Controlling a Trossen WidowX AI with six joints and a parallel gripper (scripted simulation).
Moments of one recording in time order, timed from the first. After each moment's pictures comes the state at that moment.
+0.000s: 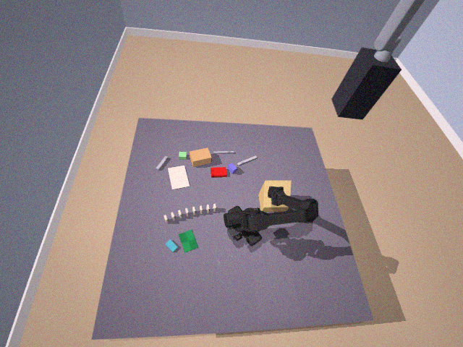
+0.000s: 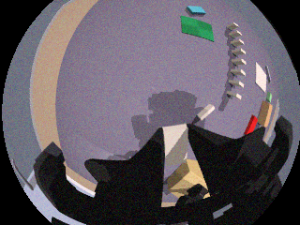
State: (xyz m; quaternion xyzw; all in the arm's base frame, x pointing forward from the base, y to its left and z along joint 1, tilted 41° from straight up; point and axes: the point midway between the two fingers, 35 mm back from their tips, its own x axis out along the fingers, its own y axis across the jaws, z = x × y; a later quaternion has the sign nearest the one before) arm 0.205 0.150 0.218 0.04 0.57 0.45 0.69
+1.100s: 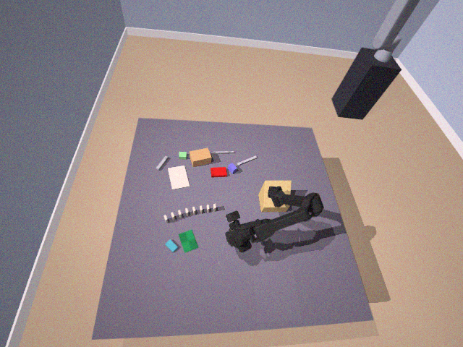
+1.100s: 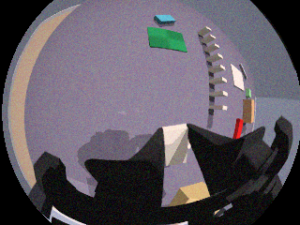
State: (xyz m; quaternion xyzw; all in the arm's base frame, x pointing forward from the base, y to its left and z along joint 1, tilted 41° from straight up) arm 0.233 0.188 0.168 0.01 0.52 0.28 0.81
